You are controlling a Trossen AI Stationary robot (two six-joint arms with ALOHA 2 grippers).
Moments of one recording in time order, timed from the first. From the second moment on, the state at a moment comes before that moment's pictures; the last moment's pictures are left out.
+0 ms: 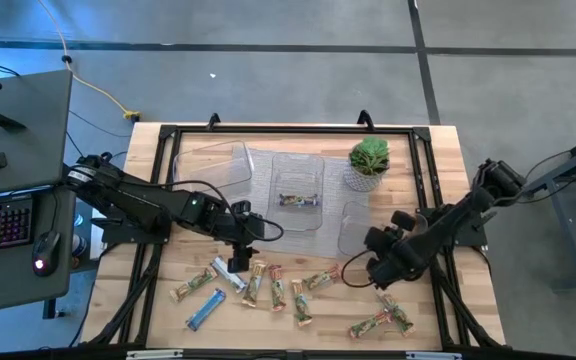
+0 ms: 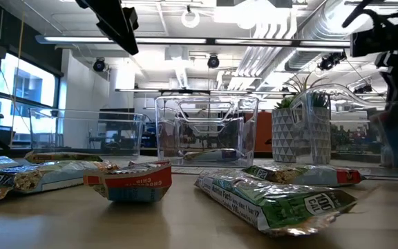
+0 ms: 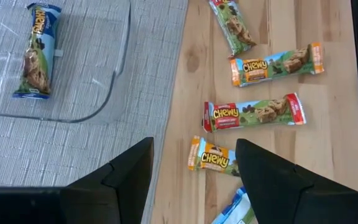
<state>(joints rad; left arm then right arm) -0.31 1.44 1.21 -0.76 -0.12 -0.33 0.62 1.50 0.88 -1.14 0.48 1.12</state>
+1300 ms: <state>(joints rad) -0.37 0.79 0.77 -0.92 -0.38 -0.88 0.44 1.50 1.36 -0.33 0.68 0.01</state>
